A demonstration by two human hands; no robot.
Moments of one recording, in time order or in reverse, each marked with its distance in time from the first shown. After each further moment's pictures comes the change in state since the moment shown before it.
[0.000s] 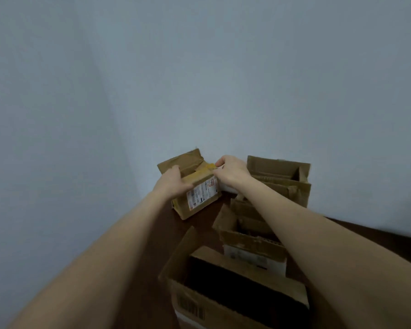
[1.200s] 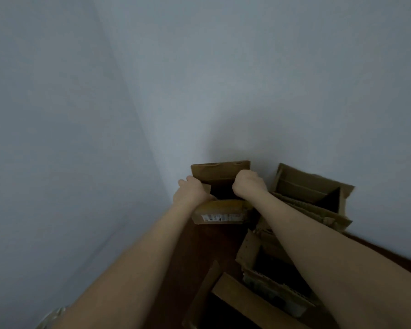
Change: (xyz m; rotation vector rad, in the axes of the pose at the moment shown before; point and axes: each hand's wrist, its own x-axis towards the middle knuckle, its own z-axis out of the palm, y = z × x) left_hand 0.026 0.006 -0.009 -0.055 -0.272 -0.445; right_hand 0.065 -0.022 0.026 -0.305 -0.383 0.369
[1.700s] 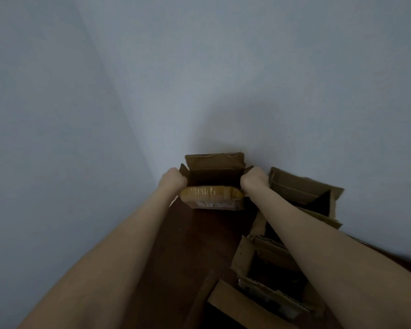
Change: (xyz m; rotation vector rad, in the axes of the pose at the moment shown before) left_hand 0.034 -0.001 -0.041 -0.265 0.002 0.004; right_hand 0.016 0.013 -0.020 0.447 0.145 0.178
